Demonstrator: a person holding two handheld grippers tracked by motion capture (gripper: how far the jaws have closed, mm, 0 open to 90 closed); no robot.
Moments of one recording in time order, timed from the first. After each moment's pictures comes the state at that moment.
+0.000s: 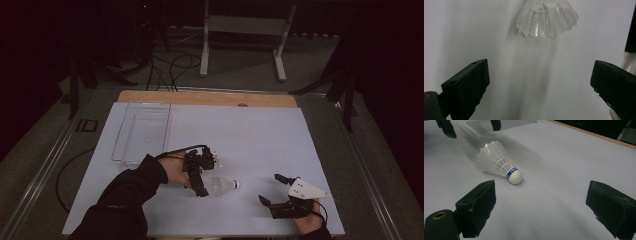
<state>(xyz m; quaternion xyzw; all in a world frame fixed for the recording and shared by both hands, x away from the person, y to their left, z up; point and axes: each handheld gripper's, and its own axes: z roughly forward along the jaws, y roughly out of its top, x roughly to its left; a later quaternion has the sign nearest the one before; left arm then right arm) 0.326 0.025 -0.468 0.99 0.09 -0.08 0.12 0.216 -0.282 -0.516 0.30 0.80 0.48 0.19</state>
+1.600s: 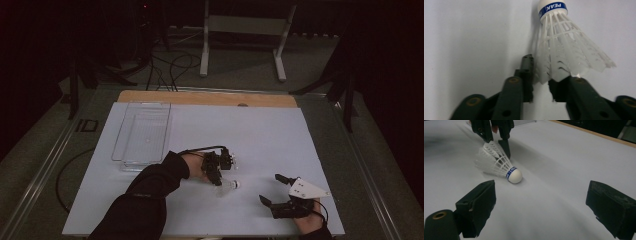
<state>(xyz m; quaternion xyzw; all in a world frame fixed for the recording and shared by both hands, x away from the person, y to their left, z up) 0.344 -0.025 -0.498 0.99 0.02 -0.07 0.12 0.217 -0.284 -0.517 0.30 0.80 0.48 0.19</state>
